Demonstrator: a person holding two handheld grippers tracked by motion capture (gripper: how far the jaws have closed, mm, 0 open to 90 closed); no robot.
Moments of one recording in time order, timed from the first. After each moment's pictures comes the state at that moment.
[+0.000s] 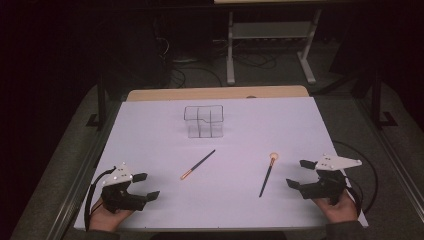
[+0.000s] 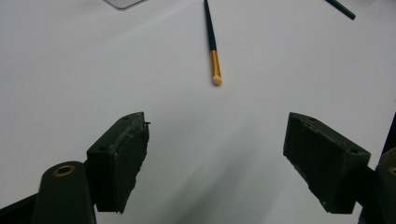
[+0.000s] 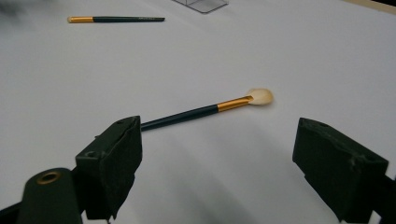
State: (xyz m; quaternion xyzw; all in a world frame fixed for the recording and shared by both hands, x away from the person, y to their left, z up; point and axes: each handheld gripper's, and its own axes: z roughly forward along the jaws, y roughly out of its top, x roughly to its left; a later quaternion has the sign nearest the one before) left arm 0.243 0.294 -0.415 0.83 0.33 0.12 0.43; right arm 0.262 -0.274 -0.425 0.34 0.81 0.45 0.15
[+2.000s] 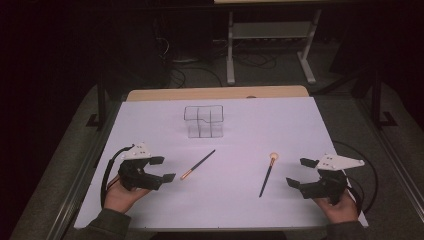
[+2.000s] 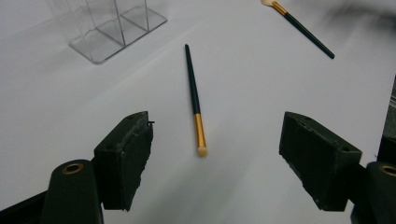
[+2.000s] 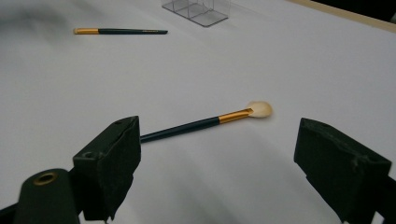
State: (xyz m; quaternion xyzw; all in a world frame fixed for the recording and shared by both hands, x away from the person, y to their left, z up) left arm 0.288 0.247 -0.379 0.85 0.31 0.08 0.42; right arm 0.259 -0.272 -0.418 0.34 0.81 0.46 0.16
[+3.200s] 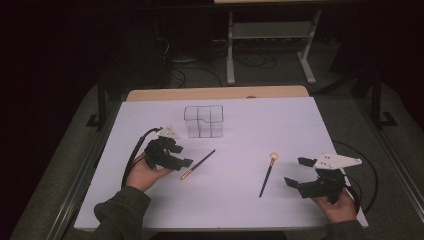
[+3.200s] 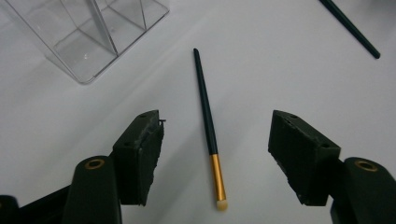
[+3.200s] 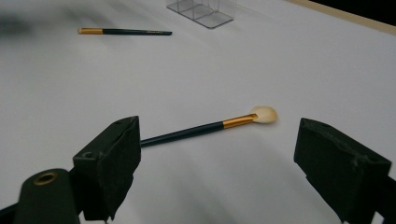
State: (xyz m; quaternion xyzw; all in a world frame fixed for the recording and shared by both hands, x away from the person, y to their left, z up) left arm 0.345 0.192 -0.377 0.89 0.30 0.06 0.33; right arm 0.261 -0.268 -0.416 0.33 0.81 0.46 0.16
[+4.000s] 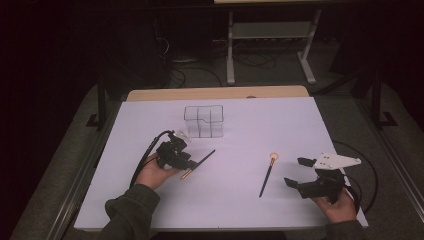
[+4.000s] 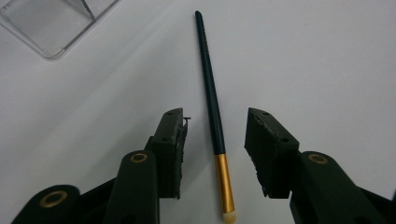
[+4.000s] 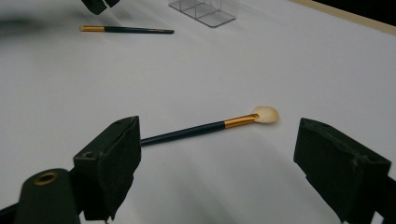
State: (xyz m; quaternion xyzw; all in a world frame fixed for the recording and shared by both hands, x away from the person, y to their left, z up) left arm 0.359 0.170 -0.404 0.91 0.31 0.04 0.27; right arm 0.262 -0.267 -0.415 0.32 0.81 0.46 0.16
